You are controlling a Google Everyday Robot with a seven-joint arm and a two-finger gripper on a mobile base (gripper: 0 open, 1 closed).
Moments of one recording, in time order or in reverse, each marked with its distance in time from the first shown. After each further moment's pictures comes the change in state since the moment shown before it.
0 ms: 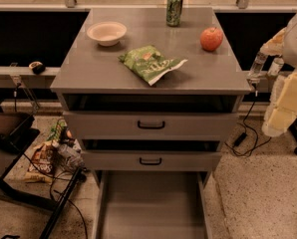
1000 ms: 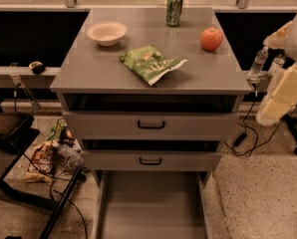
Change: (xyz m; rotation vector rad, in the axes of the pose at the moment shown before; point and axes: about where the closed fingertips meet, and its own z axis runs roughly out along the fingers) arm 0.001 -0.020 0.001 0.053 -0.081 0.063
